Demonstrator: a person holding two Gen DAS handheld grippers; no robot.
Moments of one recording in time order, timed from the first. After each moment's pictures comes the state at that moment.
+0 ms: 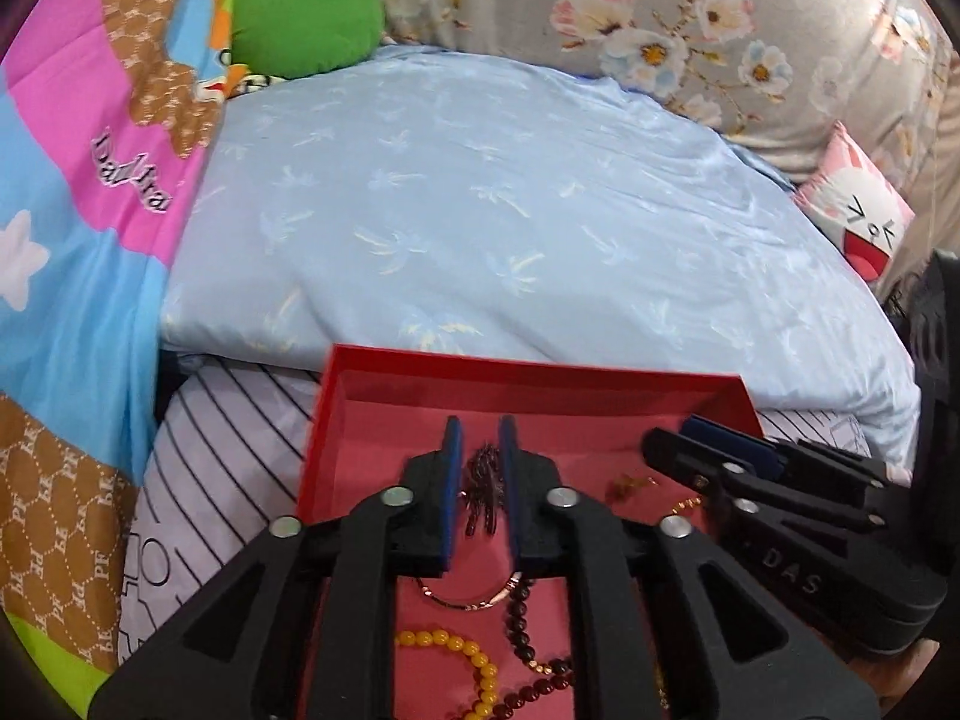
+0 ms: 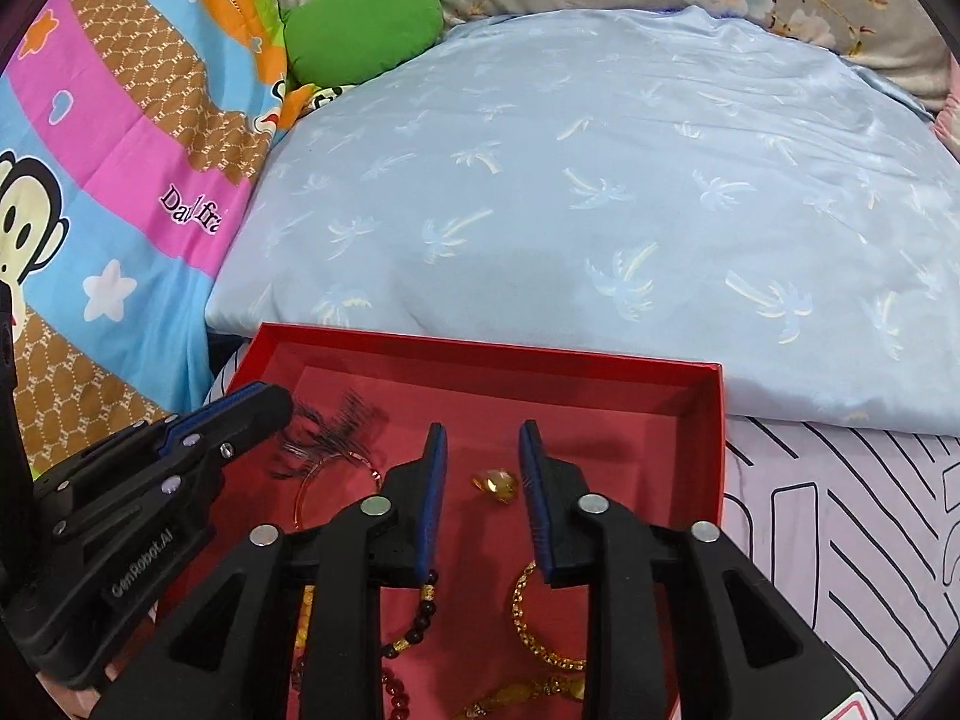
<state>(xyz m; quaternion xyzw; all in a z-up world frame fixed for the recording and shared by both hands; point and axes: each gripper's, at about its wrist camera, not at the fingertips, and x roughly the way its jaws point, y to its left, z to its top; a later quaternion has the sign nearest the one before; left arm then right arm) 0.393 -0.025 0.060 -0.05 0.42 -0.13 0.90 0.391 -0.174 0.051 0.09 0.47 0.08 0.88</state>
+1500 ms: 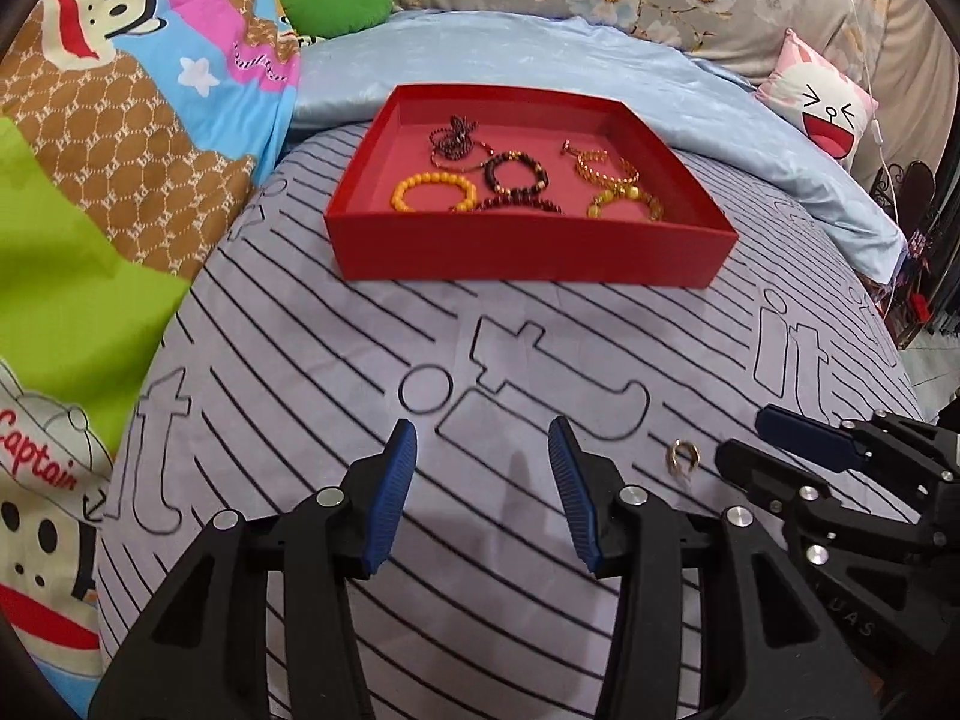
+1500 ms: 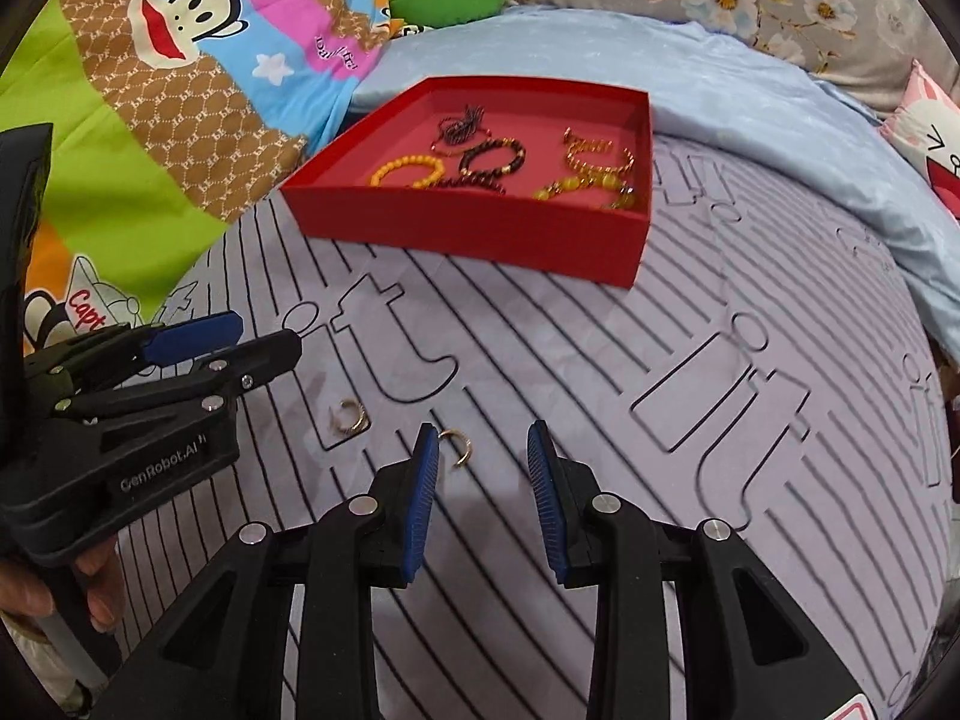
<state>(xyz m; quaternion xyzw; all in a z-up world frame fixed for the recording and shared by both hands) 0.108 0.005 0.026 0.01 0.45 -0.12 0.88 0.082 -0.143 0.027 0.00 0.47 0.09 0.88</state>
